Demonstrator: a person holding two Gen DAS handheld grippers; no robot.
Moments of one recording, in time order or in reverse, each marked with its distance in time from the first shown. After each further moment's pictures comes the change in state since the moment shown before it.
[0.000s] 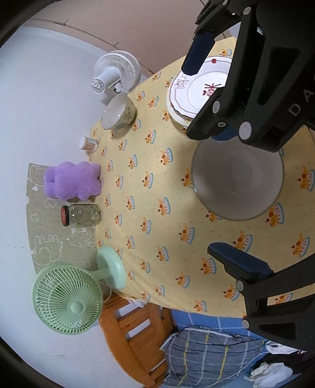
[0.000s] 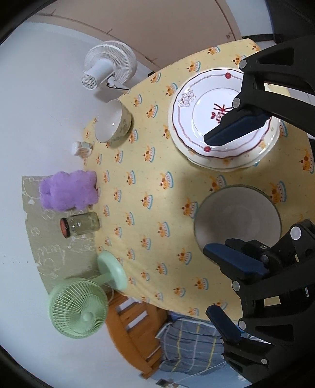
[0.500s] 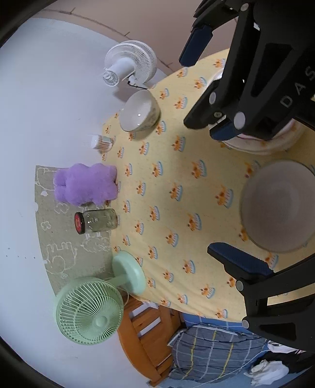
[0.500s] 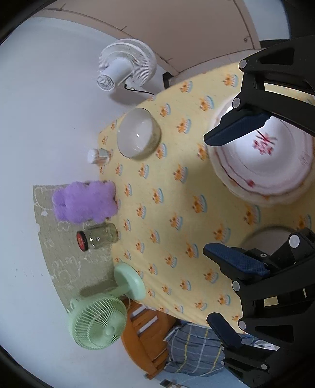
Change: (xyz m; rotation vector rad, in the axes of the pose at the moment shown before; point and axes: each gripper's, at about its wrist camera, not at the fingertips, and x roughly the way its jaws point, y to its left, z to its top) left arm 0.025 -0.058 0.061 -0.040 -0.026 0.075; right arm 0.015 -0.064 0.066 -0.041 -0.037 0.000
